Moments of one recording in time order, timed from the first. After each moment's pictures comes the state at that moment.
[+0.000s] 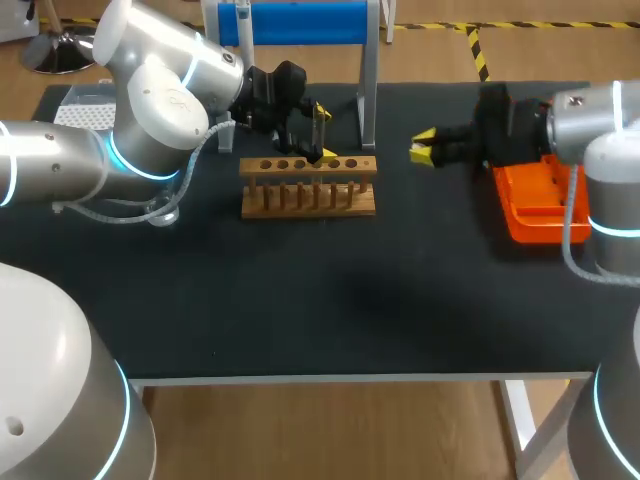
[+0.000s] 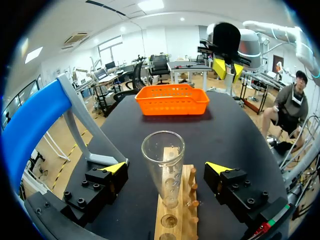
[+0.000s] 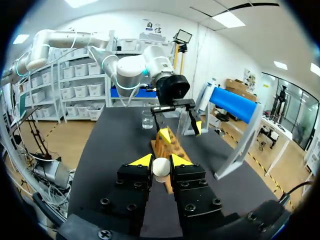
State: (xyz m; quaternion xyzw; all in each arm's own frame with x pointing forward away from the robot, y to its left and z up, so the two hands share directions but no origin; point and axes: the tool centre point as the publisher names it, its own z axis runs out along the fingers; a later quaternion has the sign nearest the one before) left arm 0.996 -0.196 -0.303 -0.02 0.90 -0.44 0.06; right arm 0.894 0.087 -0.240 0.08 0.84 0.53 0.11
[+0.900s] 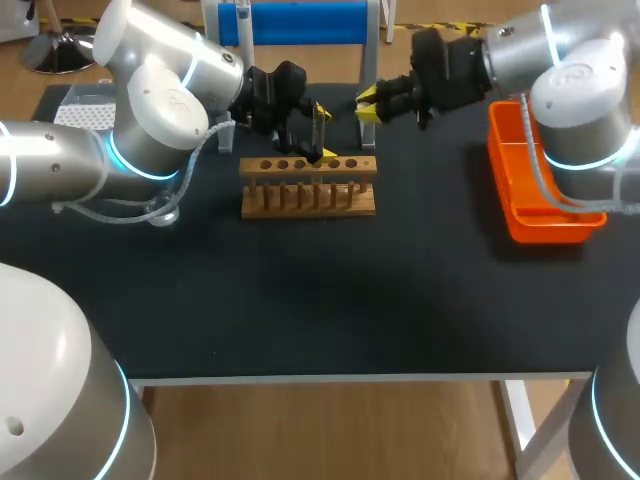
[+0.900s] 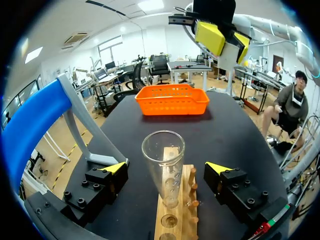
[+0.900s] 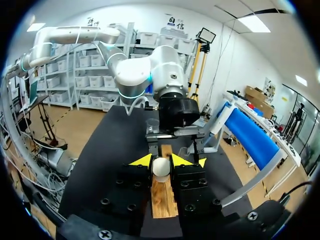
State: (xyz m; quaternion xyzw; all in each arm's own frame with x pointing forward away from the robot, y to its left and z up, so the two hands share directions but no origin) left arm 0.996 -0.196 -0.303 -0.02 0.90 -0.44 0.06; right arm 0.936 0.165 -0.199 -0.01 0.86 0.50 0.08
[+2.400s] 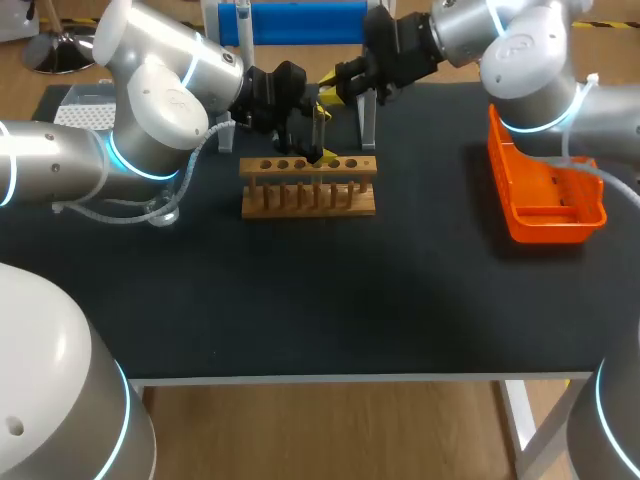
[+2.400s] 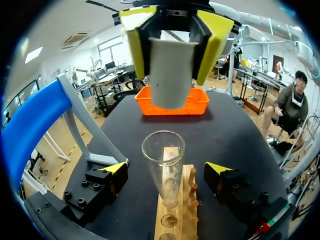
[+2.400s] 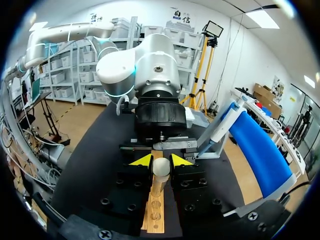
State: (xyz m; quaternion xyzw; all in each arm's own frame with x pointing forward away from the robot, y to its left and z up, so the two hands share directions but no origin) left arm 0.996 -0.196 -0.303 -0.02 0.90 -0.44 0.06; right arm 0.984 0.218 -0.209 -0.03 0.87 0.48 0.06
